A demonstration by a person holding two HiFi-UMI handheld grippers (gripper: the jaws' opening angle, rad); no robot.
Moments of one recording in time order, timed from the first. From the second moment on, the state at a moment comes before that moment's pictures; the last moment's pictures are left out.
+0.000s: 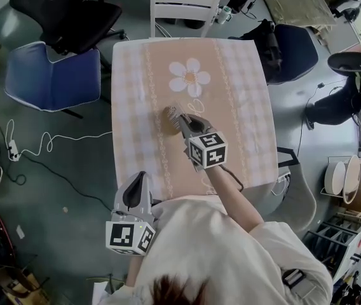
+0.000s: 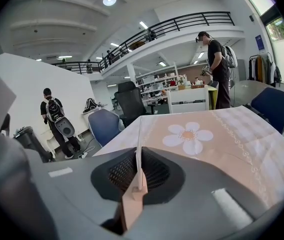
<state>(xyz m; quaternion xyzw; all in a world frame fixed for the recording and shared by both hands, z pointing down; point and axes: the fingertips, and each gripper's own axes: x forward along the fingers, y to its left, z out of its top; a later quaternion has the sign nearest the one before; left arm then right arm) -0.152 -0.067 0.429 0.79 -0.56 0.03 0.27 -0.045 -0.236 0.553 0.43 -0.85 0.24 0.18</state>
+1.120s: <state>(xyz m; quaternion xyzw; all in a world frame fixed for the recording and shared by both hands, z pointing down) -0.149 -0.063 0.418 0.79 -0.56 0.02 0.25 -0.033 -0.236 0.505 0.44 -0.86 0.22 0.15</state>
